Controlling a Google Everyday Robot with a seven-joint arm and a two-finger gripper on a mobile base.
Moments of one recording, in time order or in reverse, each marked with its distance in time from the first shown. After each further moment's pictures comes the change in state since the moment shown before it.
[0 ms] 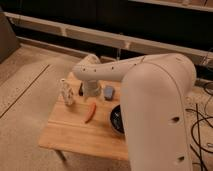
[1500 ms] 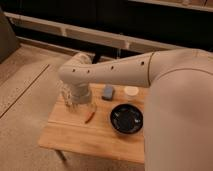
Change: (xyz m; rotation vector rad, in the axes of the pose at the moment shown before) arm 0.095 0.033 -0.072 -0.078 0.037 -0.242
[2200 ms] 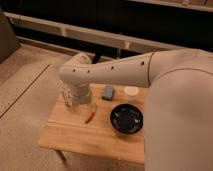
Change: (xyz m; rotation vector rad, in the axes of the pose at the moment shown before) arm 0.005 -0.002 0.002 0.005 0.020 -0.010
